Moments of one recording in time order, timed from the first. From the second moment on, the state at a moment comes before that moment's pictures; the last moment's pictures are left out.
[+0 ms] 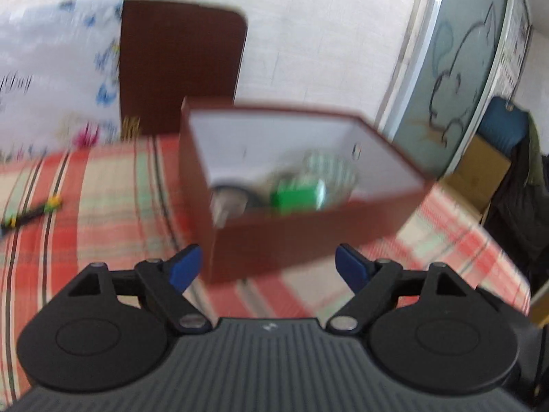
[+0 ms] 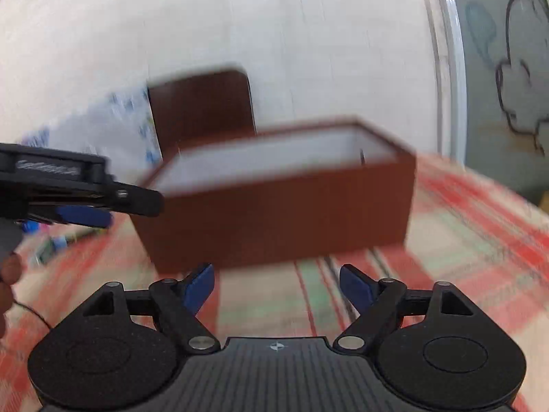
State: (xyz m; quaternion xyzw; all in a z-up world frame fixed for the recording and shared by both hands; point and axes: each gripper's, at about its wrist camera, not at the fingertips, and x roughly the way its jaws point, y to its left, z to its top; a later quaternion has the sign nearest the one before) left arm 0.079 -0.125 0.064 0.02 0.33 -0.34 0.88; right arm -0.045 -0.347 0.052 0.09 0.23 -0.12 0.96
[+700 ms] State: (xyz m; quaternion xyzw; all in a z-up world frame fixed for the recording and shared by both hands) left arm 0.140 0.157 -0.002 -0.15 0.26 0.04 0.95; right arm 0.168 -0.097 0.084 -0.07 0.26 0.19 0.94
